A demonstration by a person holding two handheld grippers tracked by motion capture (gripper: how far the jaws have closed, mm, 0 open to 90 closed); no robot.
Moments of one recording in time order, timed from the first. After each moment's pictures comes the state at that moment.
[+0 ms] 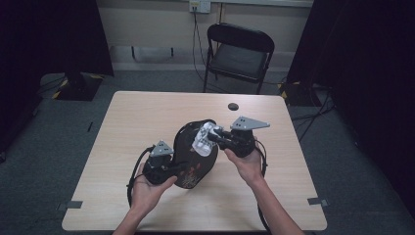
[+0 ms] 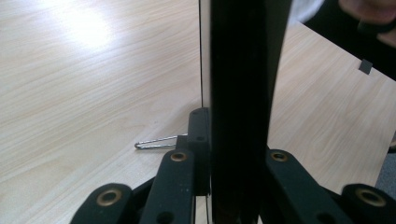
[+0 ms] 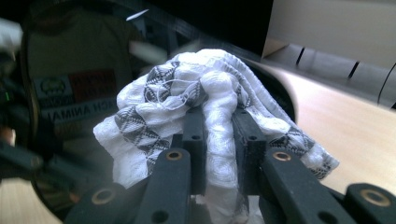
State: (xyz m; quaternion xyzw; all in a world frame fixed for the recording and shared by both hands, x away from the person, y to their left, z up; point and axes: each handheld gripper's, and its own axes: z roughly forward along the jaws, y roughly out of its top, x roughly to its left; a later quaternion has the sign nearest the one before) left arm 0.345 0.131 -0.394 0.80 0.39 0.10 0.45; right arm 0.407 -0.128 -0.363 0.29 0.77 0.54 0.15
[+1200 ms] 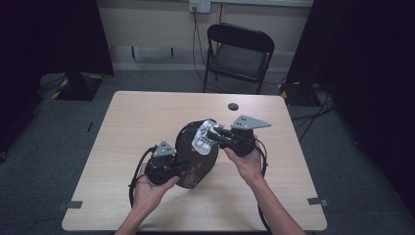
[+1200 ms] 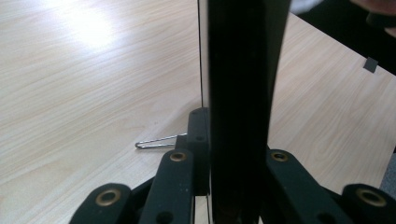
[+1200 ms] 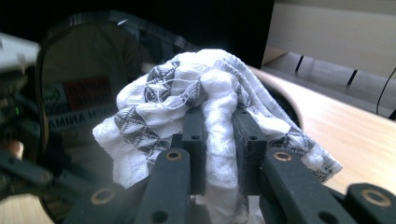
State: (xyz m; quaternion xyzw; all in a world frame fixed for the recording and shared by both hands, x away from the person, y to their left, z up) left arm 0.344 0.125 -0.393 0.80 0.39 0.10 0.44; right arm 0.405 -0.127 -0.356 0.29 0.77 0.55 0.15
